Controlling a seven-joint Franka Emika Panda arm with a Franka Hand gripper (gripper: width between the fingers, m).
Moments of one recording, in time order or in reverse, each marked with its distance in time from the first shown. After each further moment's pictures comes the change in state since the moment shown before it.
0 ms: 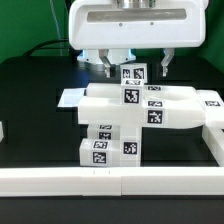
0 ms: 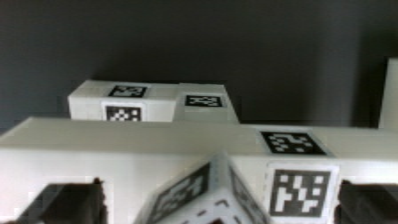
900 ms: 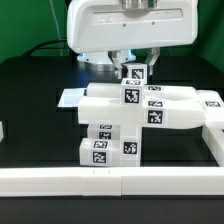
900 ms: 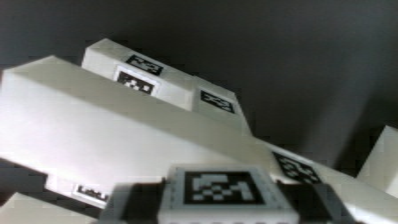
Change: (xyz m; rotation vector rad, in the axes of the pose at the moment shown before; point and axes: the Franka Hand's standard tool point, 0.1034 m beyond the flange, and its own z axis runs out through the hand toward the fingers) arm 0.000 0.004 0.000 -0.011 -0.003 -0.291
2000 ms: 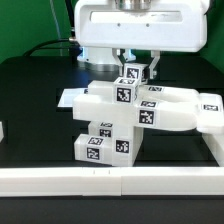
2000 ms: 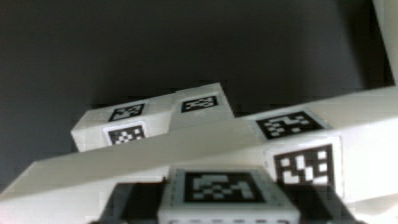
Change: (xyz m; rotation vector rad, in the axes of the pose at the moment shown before) arm 0.002 -0.008 0.001 0.031 -0.002 0.884
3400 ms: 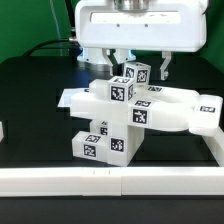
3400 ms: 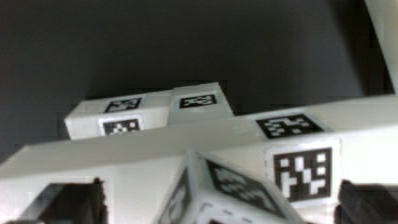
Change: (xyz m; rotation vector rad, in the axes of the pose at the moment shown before) arm 0.000 0.001 0.000 0.014 -0.005 -0.174
